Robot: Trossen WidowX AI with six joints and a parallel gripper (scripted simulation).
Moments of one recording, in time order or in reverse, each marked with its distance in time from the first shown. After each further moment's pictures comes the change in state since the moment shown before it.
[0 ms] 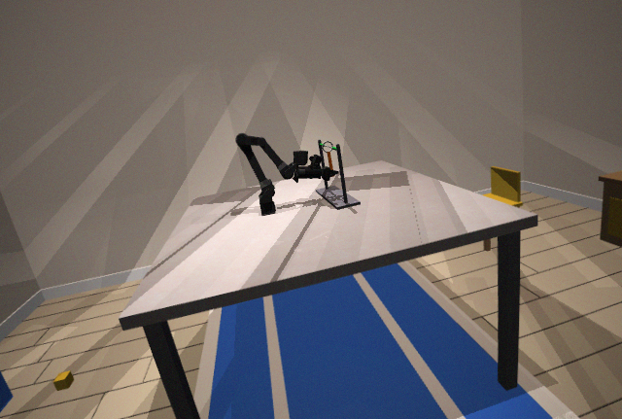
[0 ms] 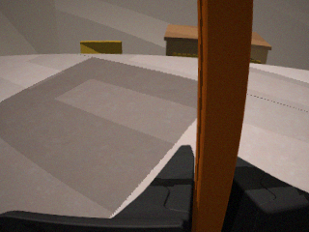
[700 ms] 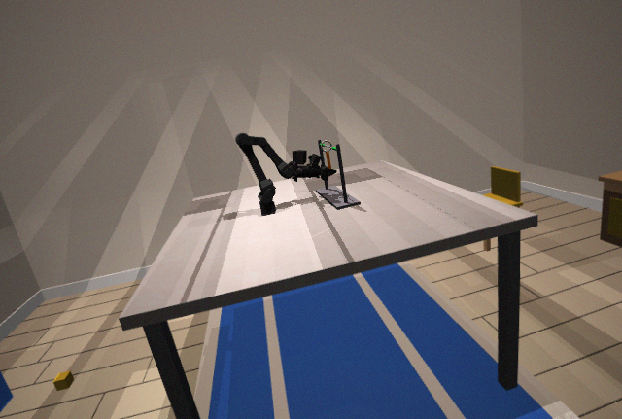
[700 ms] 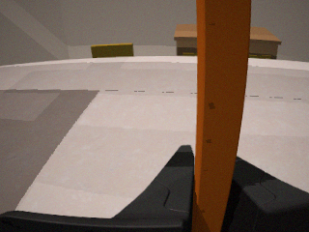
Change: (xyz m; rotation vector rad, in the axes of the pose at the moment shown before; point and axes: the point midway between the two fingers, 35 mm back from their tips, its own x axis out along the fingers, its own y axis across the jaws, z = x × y) arm 0.001 0.028 0.002 0.065 -0.002 0.023
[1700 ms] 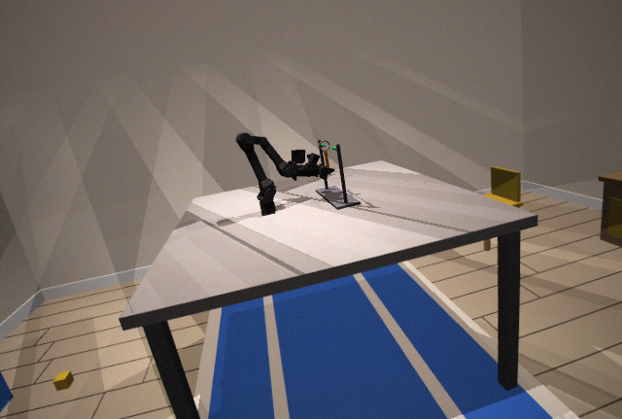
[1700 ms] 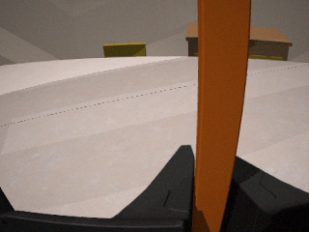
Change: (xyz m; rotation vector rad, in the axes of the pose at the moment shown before) arm 0.001 0.030 0.002 0.002 -0.002 0.031
